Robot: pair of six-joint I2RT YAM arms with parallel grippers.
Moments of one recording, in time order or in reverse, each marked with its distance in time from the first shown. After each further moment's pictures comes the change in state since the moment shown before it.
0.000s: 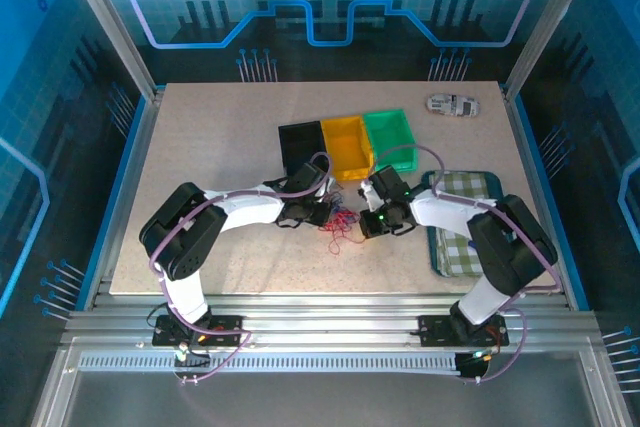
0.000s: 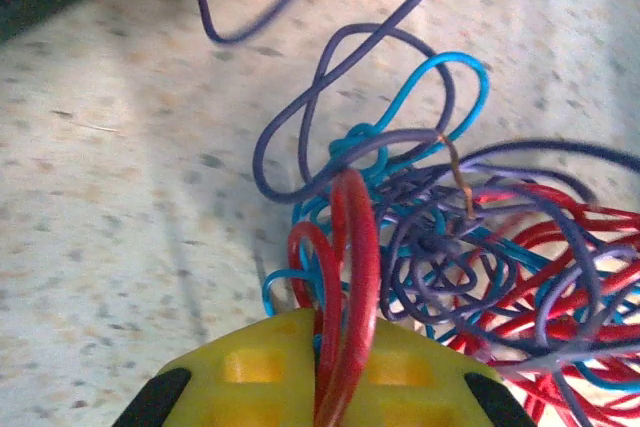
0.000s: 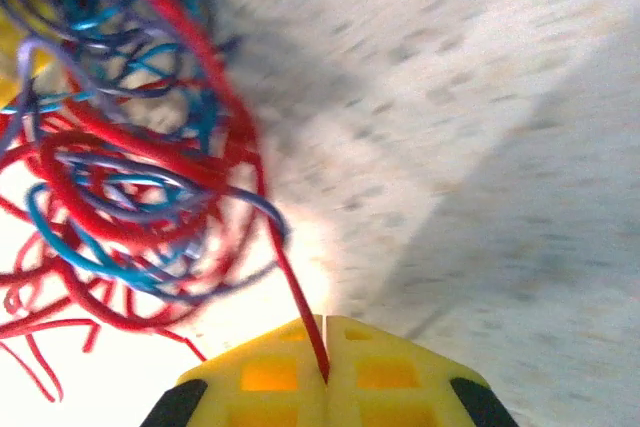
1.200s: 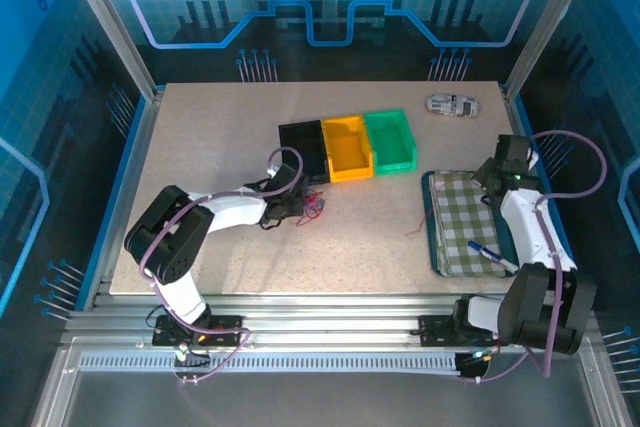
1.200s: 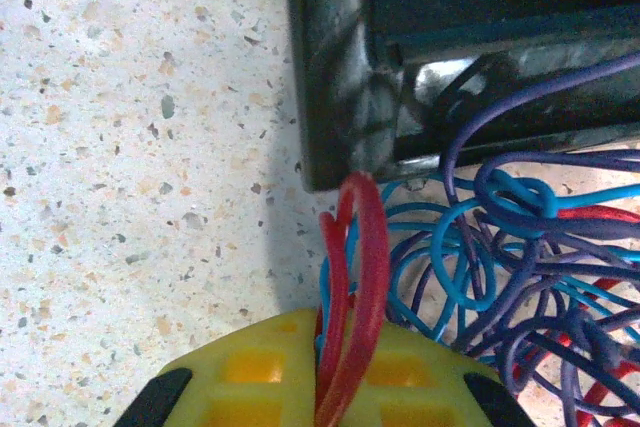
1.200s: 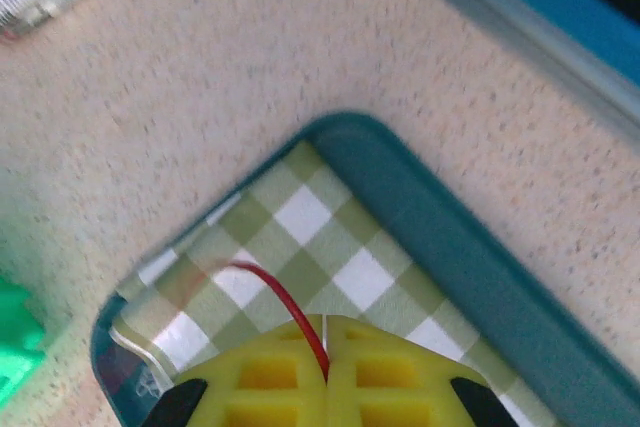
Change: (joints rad) left arm 0.108 -0.064 -0.110 0.008 -0.293 -0.253; right arm -0.747 -0.358 0.081 -0.131 0.401 0.247
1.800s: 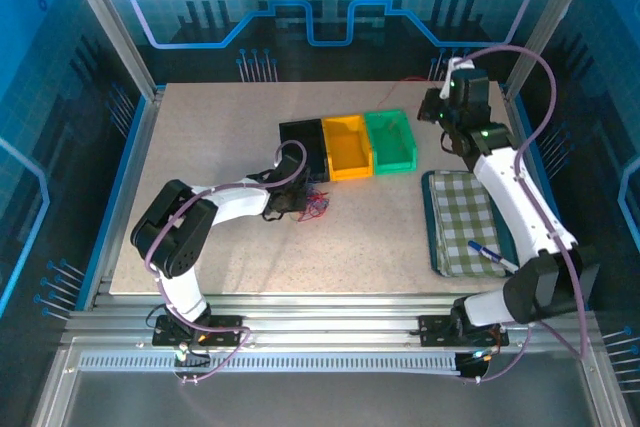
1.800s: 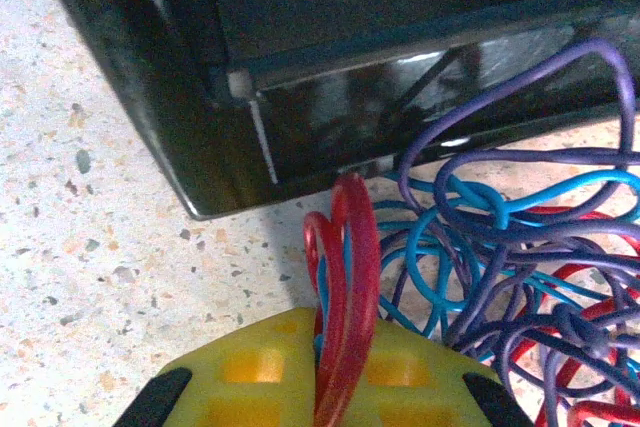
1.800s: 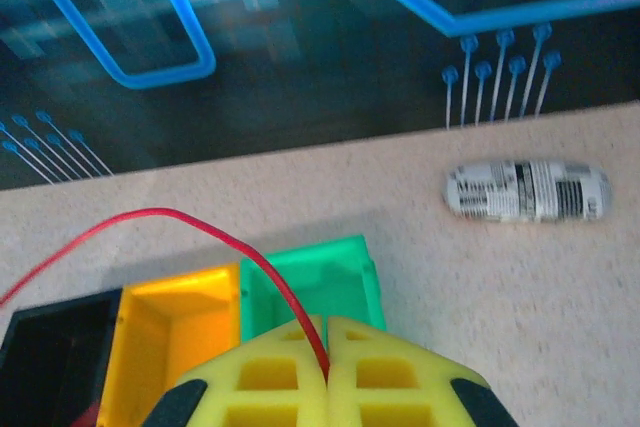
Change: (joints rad) left arm 0.018 0.043 0.087 -0.053 0.102 0.097; right arm 0.410 0.185 0.500 0.117 -0.082 -0.265
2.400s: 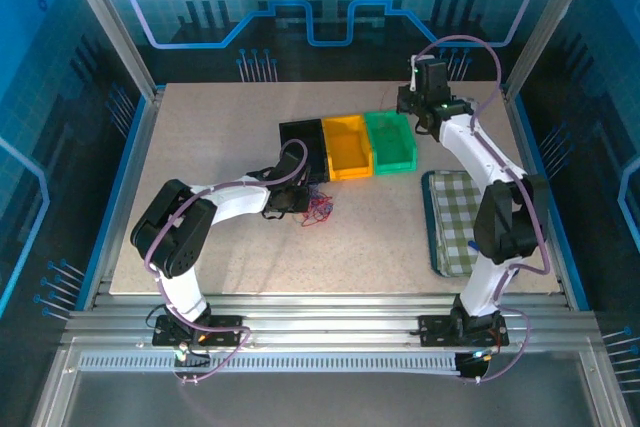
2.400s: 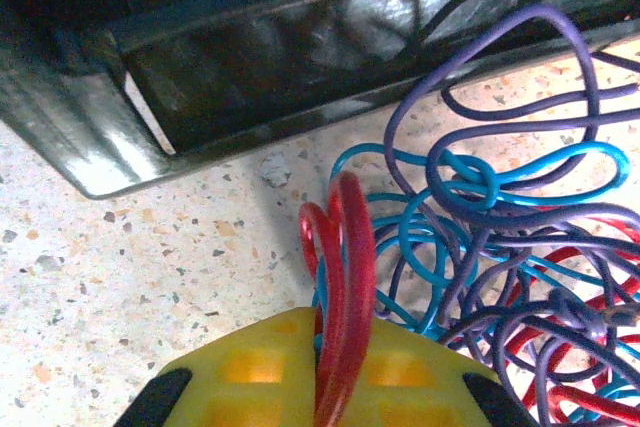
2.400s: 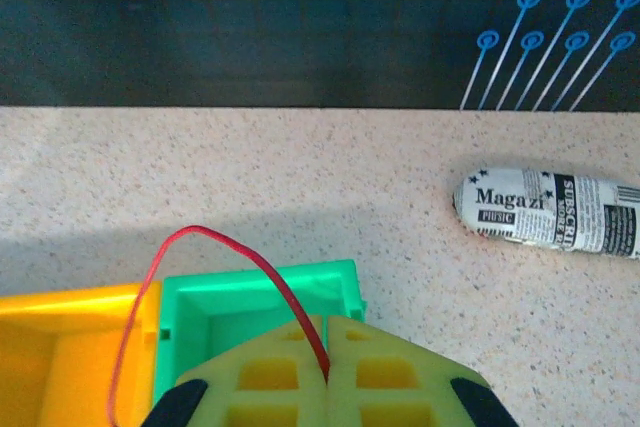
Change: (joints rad) left arm 0.002 0.000 0.025 -0.044 0.094 0.043; right arm 0.025 0.380 0.168 0.051 0.070 -0.131
